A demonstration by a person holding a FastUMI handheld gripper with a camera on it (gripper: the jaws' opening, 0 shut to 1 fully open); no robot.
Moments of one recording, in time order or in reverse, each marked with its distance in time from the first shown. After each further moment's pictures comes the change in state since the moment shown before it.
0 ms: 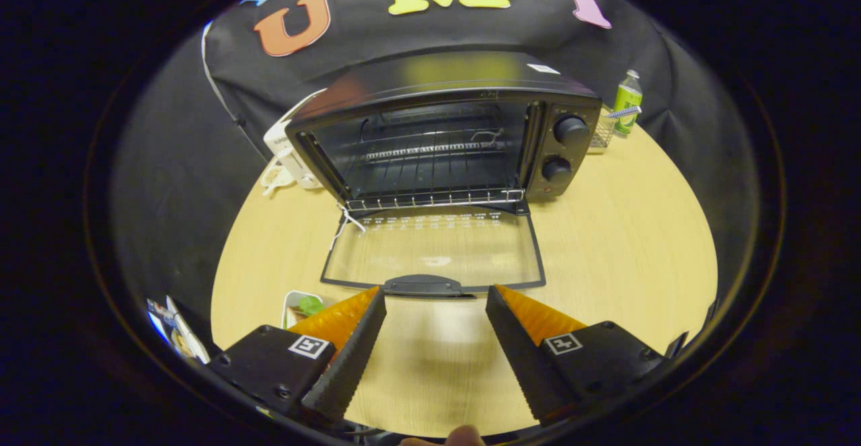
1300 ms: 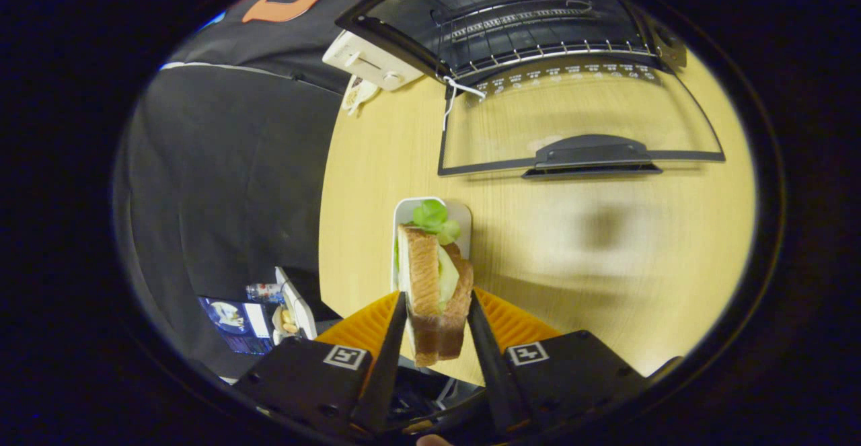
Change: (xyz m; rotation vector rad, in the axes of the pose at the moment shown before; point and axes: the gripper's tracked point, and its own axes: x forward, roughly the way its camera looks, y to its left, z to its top) arm 0.008 0.123 -0.101 0.192 0.506 0.497
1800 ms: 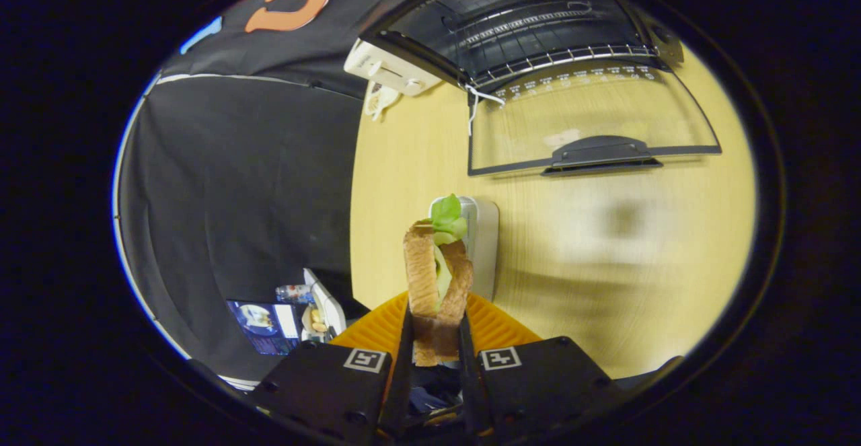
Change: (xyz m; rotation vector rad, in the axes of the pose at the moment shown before) arm -0.048 0.032 0.005 0.026 -0.030 0.108
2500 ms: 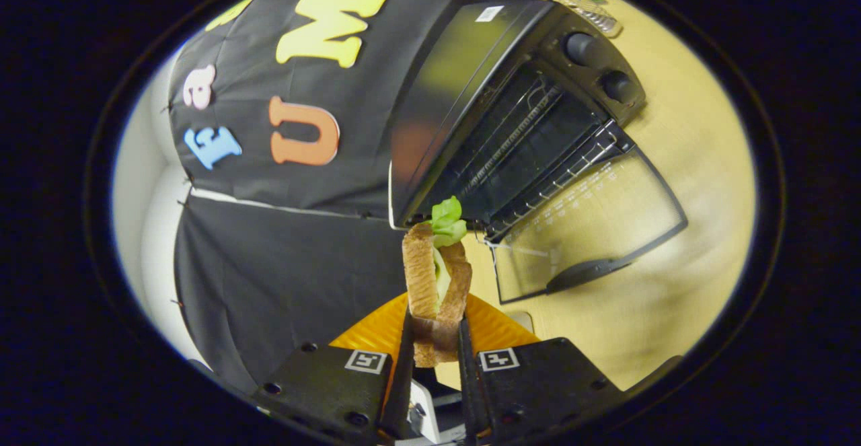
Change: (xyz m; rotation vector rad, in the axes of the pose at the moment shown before) arm -0.080 -0.009 0.141 0.296 -0.490 0.316
